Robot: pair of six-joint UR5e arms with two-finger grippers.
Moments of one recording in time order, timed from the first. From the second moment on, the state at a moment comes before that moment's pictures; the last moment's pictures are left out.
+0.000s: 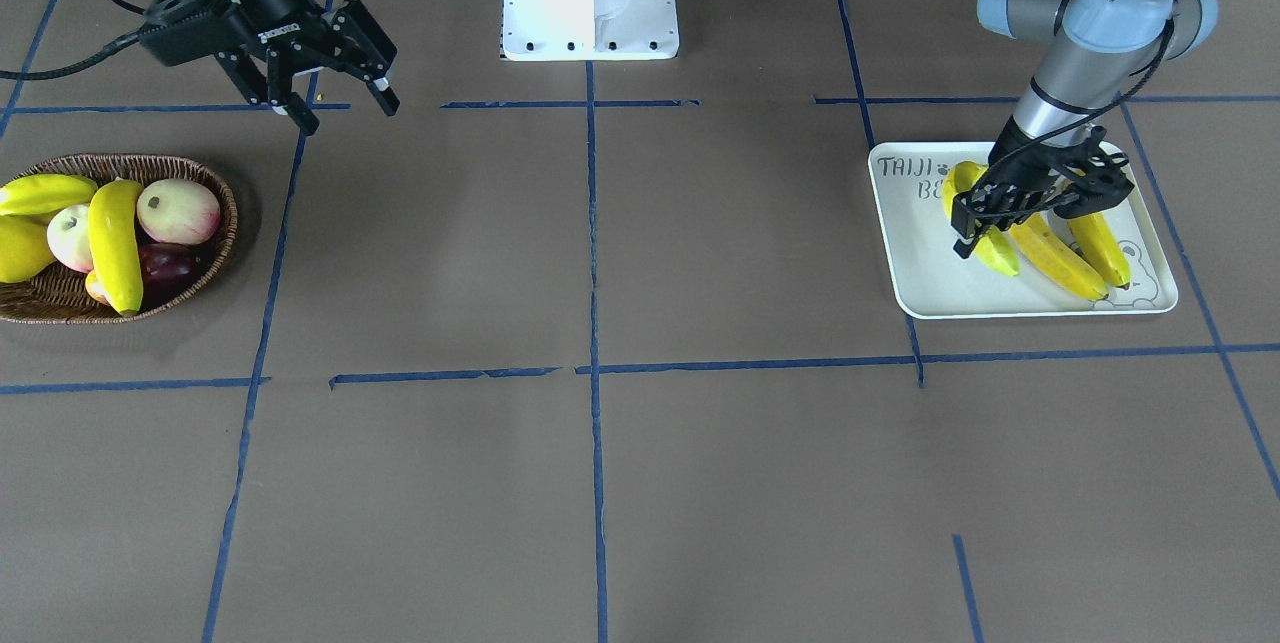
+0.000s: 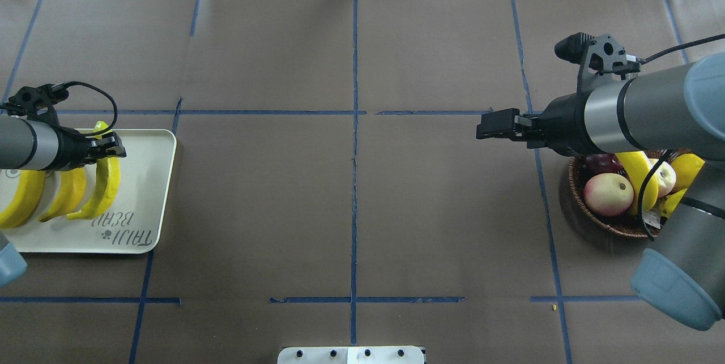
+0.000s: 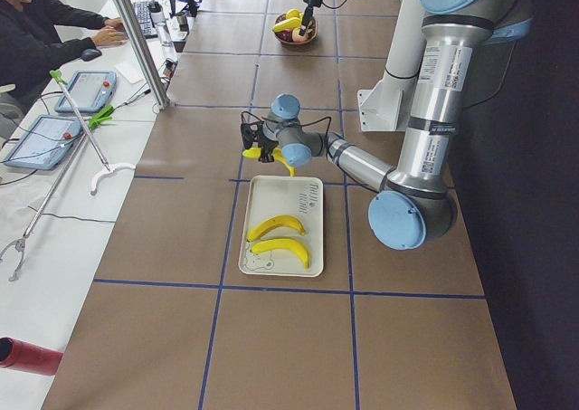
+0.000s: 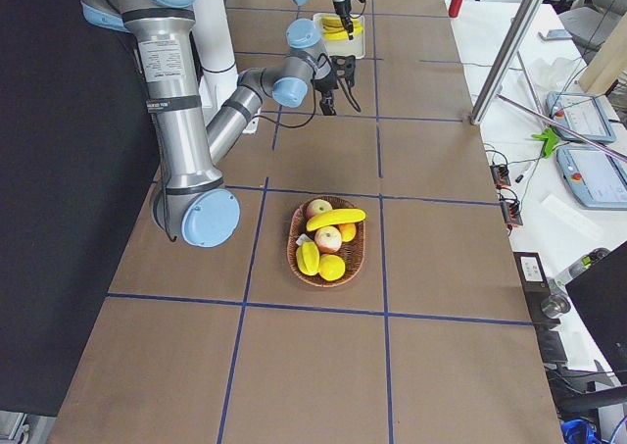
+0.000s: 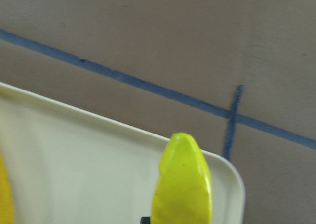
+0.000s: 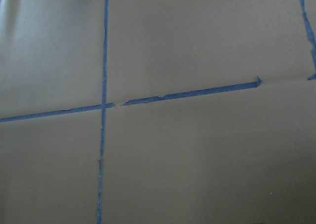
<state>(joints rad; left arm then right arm) -0.78 -1.52 -1.78 -2.26 -1.85 -1.37 0.72 -1.38 2.20 -1.31 1.92 1.27</state>
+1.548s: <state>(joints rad) -0.73 -1.80 -1.83 -2.08 -1.84 -1.46 0.95 -1.75 1.99 -1.22 2.07 0.71</state>
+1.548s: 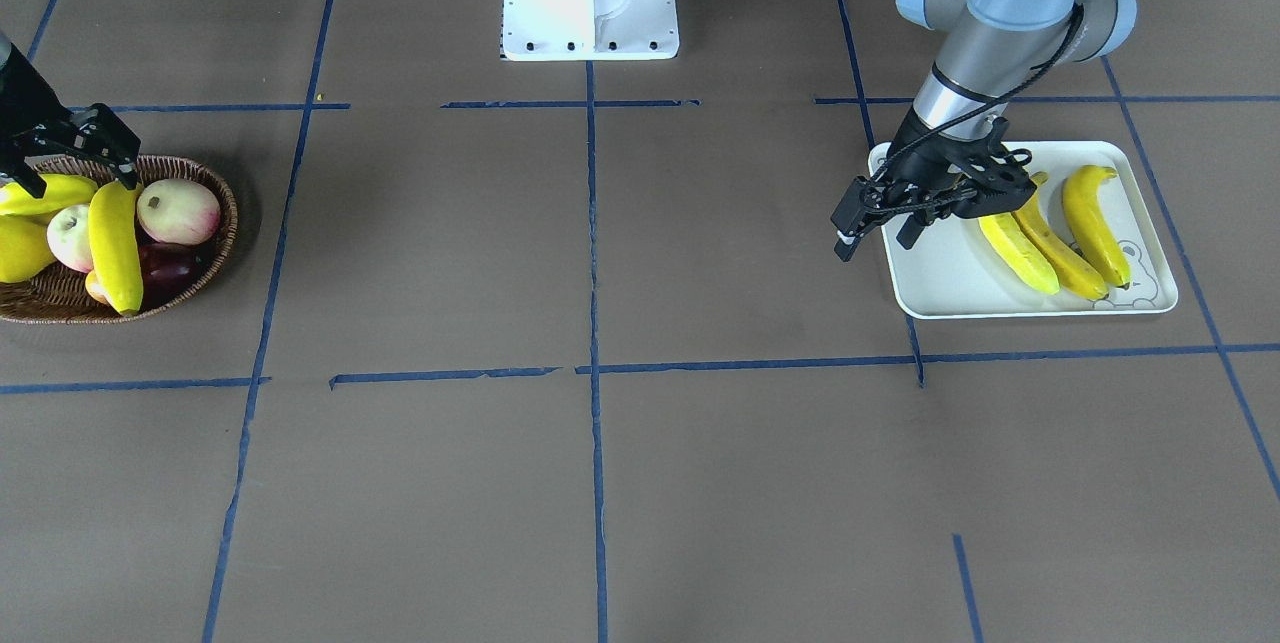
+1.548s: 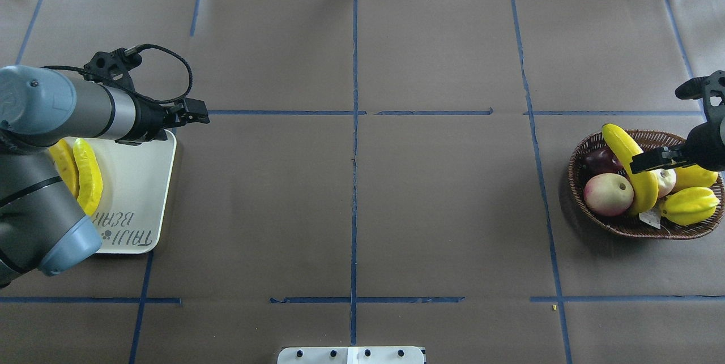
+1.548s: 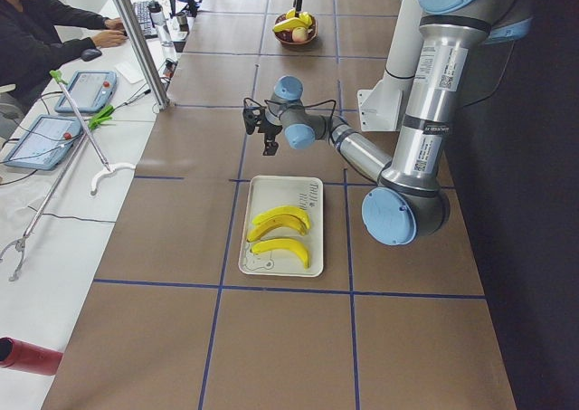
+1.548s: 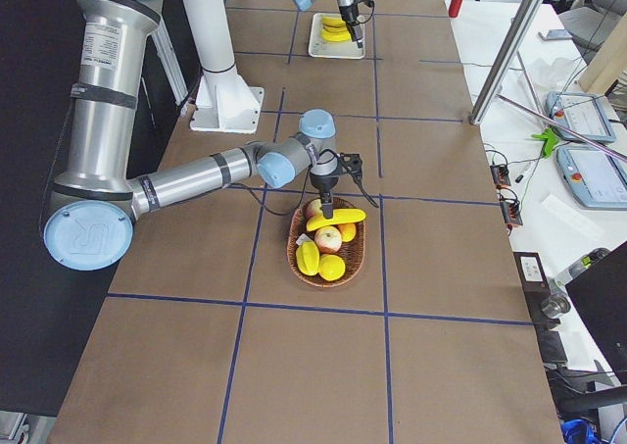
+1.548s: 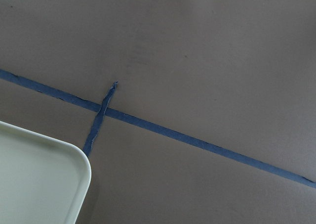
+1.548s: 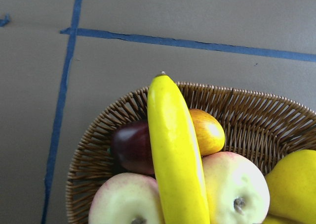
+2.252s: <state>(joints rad) -0.73 -1.82 -1.82 -2.08 -1.83 -1.46 0.92 -1.75 1.88 -1.07 2.12 0.71</state>
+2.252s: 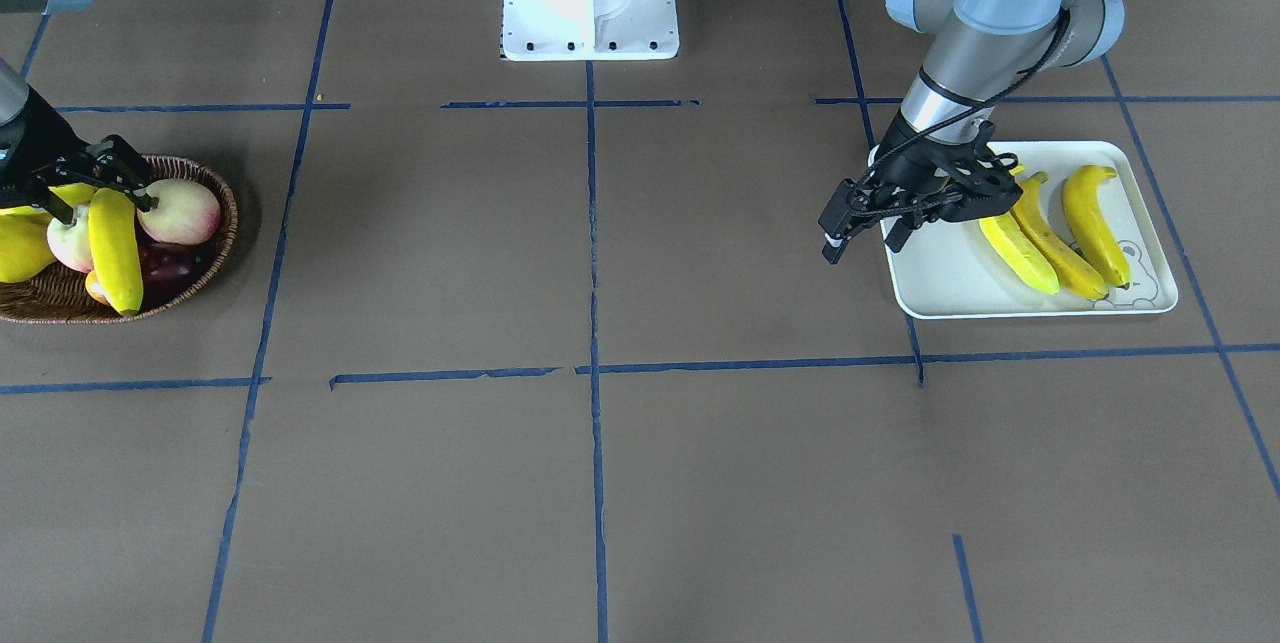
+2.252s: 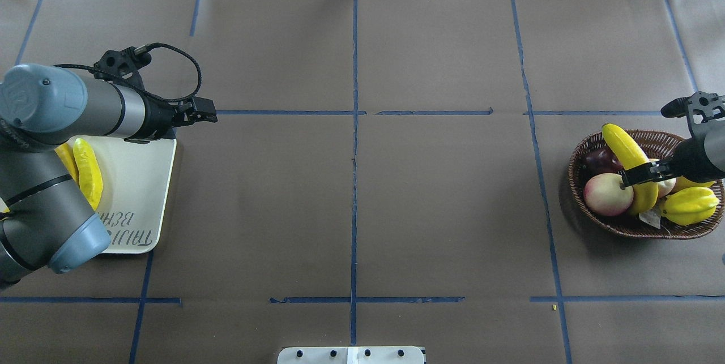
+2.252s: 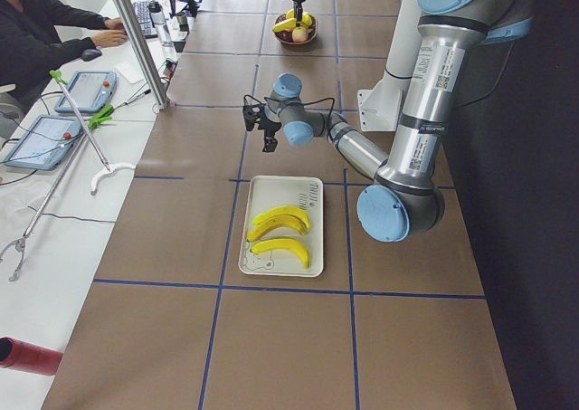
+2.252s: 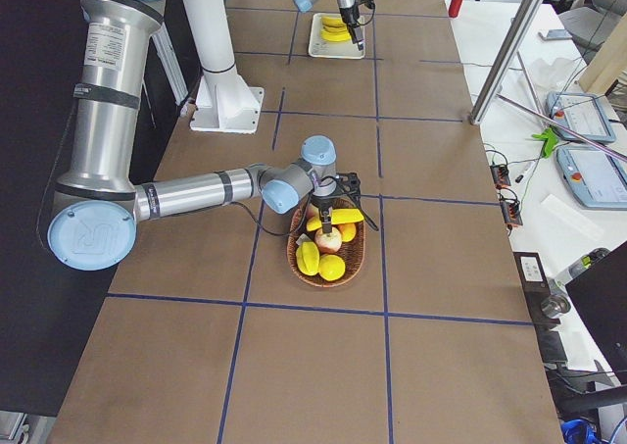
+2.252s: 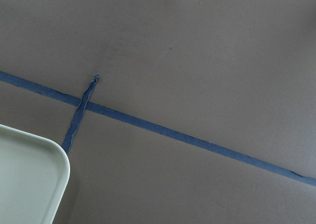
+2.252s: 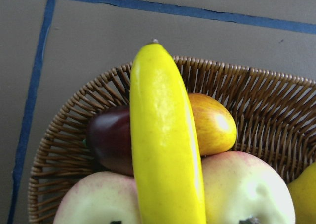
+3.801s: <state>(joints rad) -0.72 -1.90 -1.76 -2.08 -1.83 -1.49 1.16 -1.58 1.97 -1.08 2.48 0.84</state>
